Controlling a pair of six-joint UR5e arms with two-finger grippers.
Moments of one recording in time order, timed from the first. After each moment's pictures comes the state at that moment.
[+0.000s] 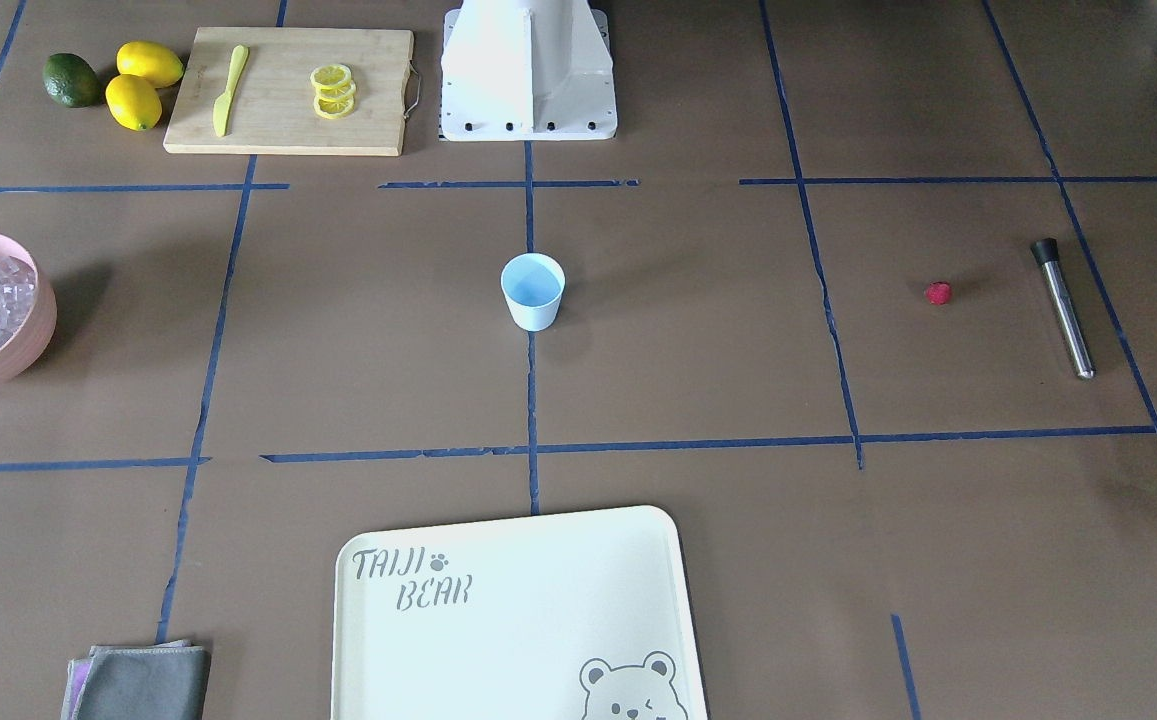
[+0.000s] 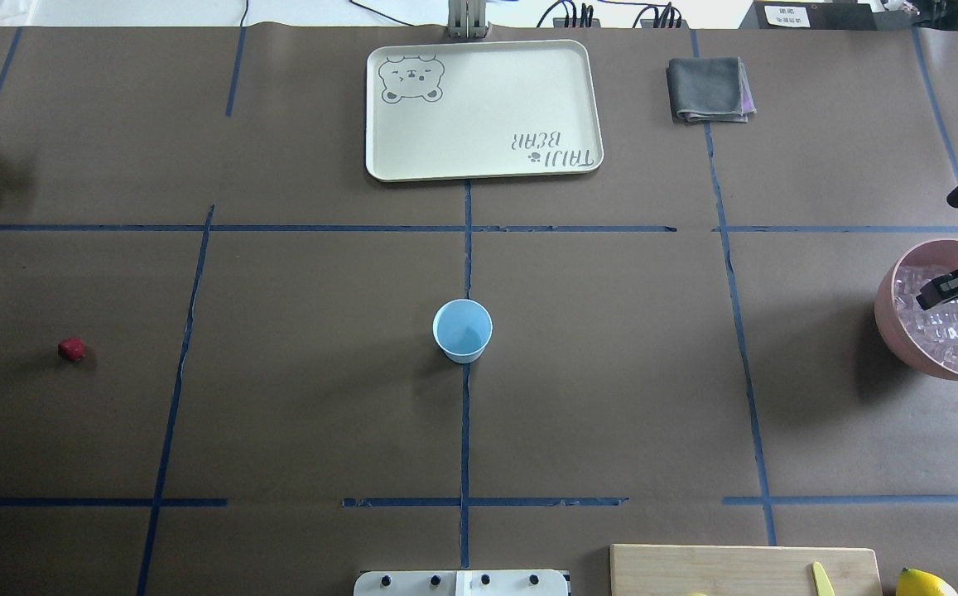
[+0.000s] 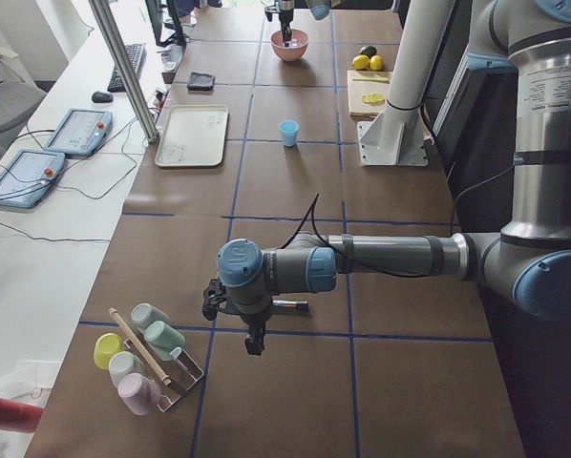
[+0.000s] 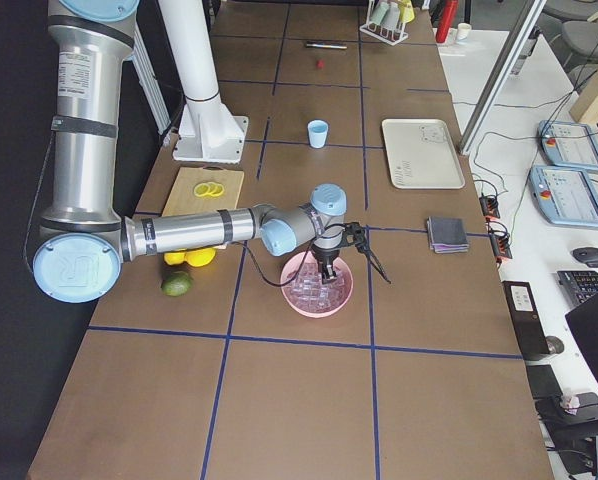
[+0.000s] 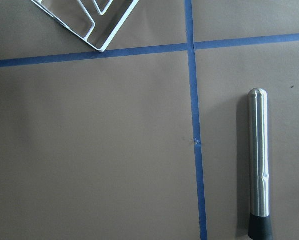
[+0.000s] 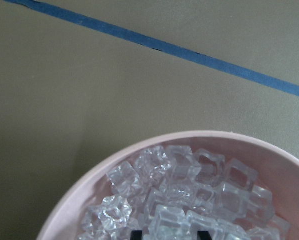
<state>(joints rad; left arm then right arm) -1.57 -1.50 -1.63 -1.50 -2.34 0.14 1.08 -1.68 1.76 -1.24 2.17 0.34</state>
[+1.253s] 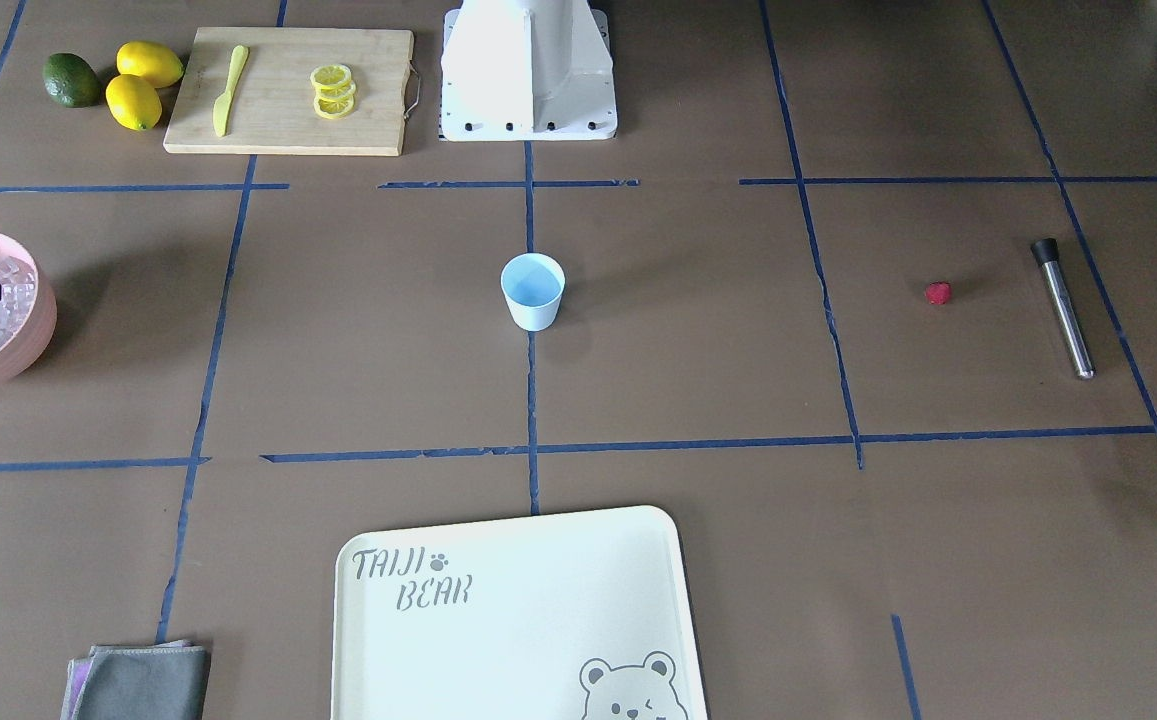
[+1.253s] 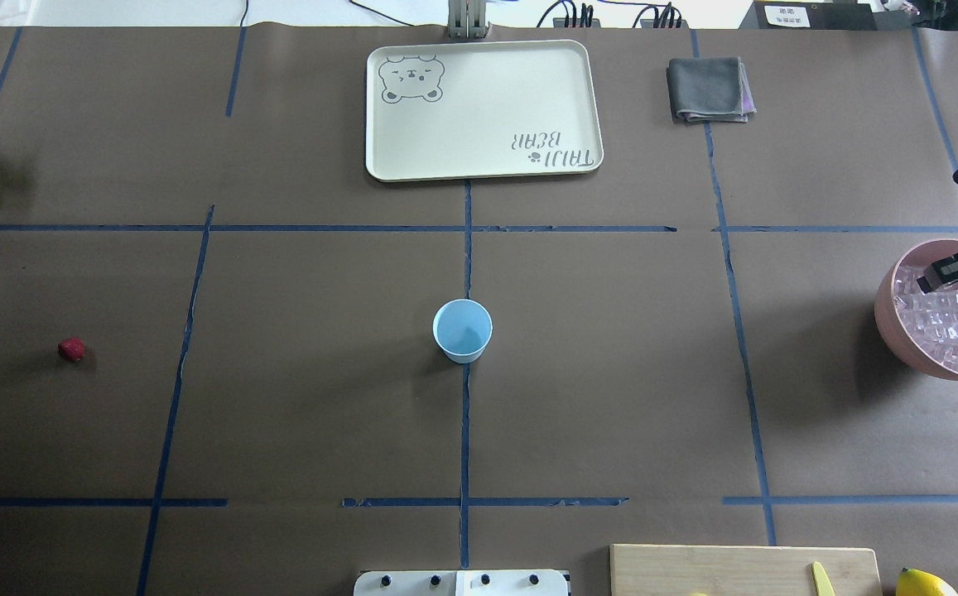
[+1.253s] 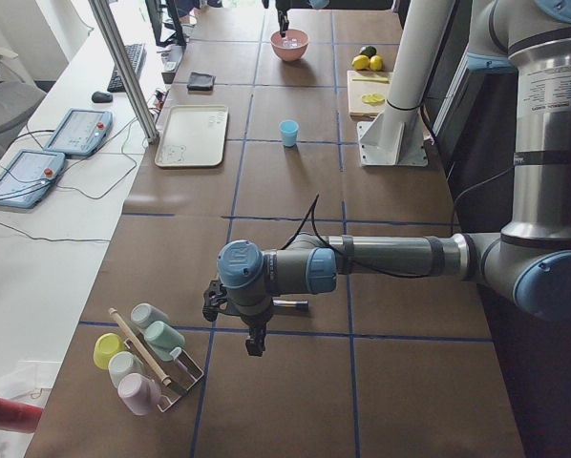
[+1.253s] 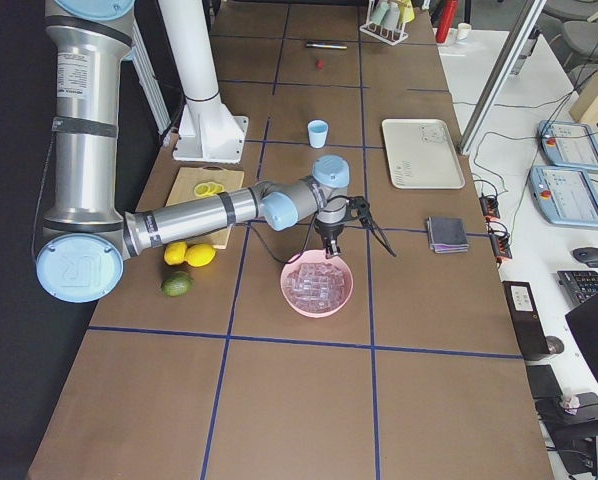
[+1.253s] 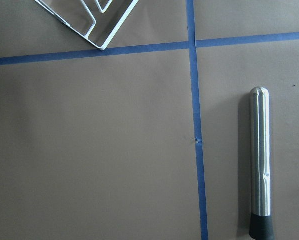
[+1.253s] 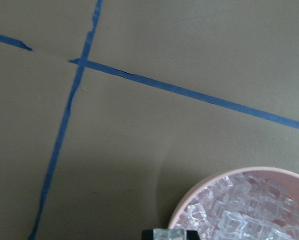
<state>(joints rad) -1.57 -1.50 -1.63 -1.50 -2.34 0.14 1.12 -1.56 2.01 -1.57 2.22 0.36</state>
